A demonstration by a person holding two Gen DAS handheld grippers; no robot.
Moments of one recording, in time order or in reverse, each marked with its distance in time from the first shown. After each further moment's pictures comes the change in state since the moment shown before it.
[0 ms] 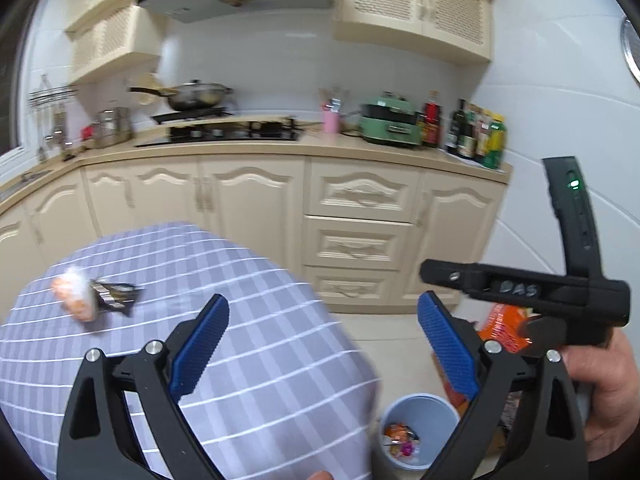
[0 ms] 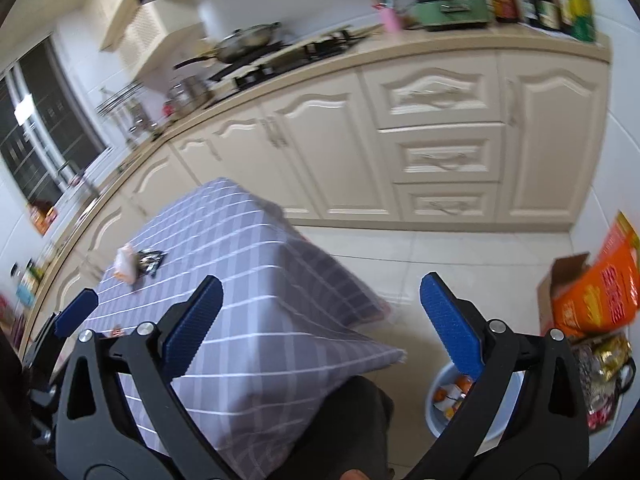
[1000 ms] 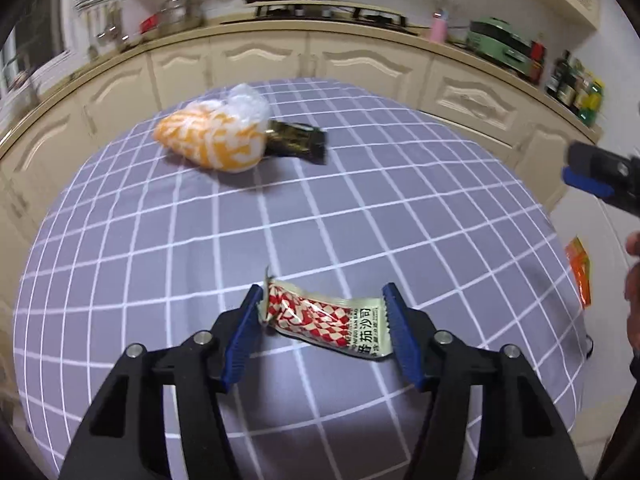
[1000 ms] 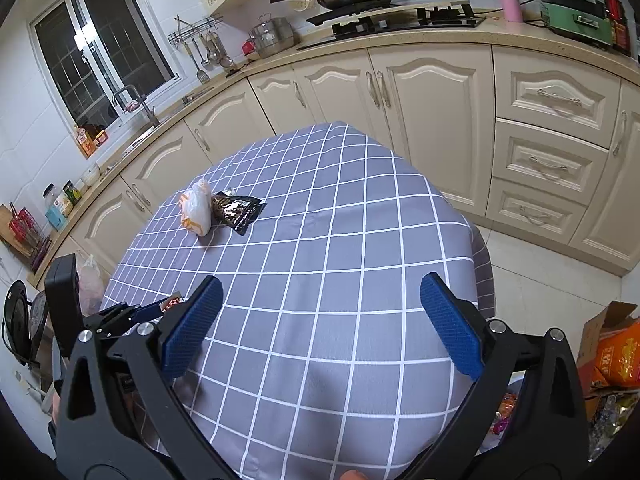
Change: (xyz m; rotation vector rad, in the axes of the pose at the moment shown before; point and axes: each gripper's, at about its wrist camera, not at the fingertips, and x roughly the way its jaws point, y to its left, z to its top) left arm 0.023 0.197 -0.078 -0.122 0.385 0.144; right arm 0.081 0.127 -0.018 -0.190 0.148 0.172
